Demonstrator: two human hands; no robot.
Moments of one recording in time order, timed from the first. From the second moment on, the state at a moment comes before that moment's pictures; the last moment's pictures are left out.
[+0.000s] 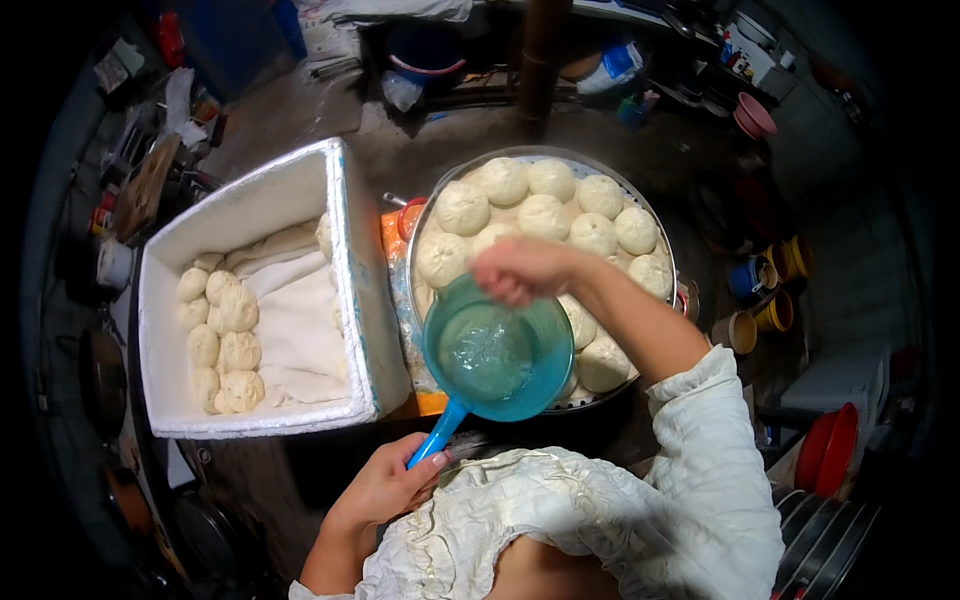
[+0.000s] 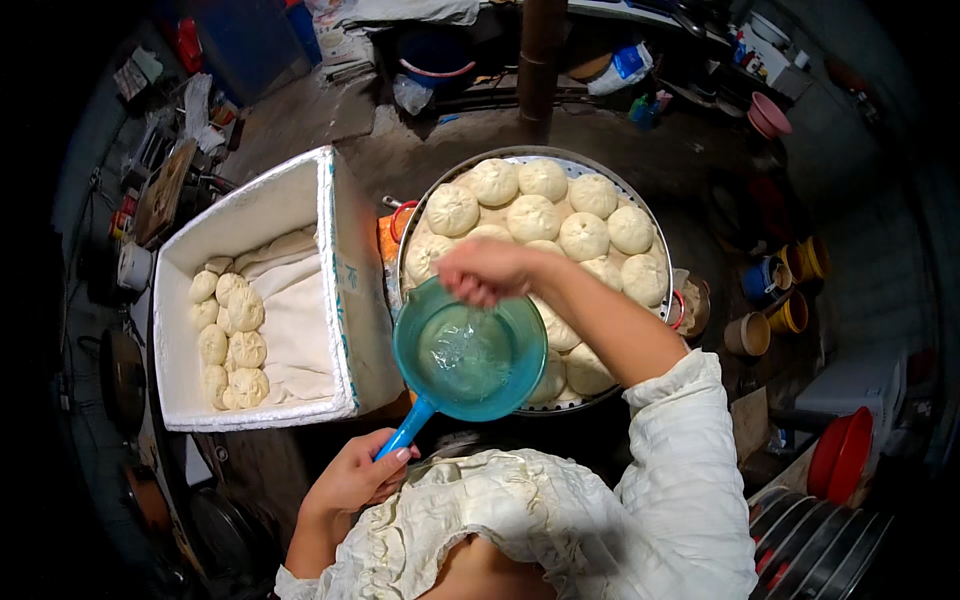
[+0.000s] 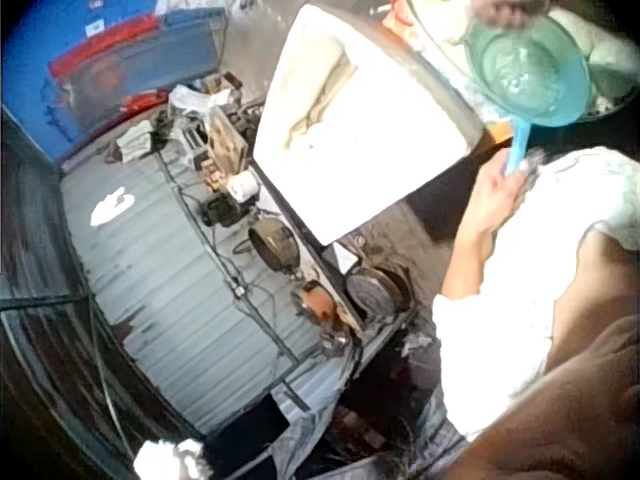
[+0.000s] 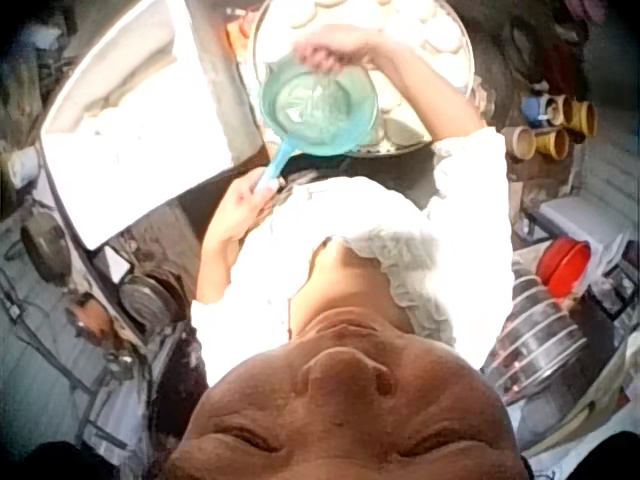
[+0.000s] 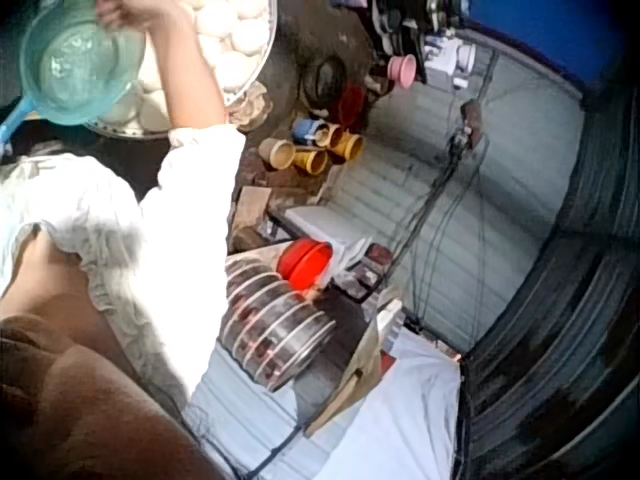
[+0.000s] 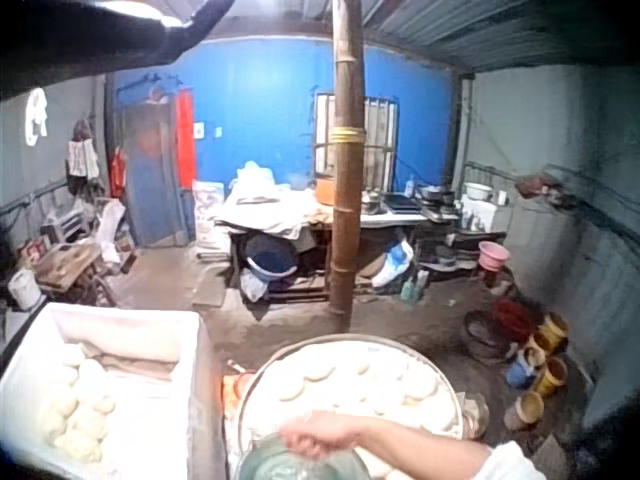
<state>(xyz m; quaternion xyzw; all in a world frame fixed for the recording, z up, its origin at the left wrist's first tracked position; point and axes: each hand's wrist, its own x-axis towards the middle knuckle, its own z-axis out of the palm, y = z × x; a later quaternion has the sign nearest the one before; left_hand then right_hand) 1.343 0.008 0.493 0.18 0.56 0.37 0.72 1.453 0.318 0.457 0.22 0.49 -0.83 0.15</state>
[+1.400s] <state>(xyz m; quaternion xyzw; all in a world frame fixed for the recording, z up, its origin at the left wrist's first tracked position) 1.318 -0.114 0.488 0.19 0.59 0.30 0.73 1.488 0.291 0.382 0.40 0.71 -0.58 0.04</state>
